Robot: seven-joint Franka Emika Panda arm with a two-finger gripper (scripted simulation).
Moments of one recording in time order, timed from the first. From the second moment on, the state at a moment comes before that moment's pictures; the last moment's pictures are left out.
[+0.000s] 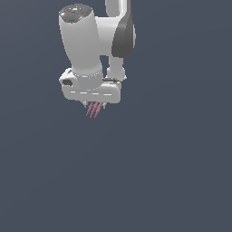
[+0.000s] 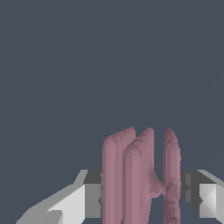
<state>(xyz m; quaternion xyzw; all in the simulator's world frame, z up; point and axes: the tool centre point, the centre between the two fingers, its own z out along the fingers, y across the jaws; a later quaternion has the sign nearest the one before) -0.022 -0.084 0.263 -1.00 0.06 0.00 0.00</state>
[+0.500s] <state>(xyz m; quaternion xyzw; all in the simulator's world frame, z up) -0.054 -0.096 0.336 -1.00 0.06 0.00 0.00</state>
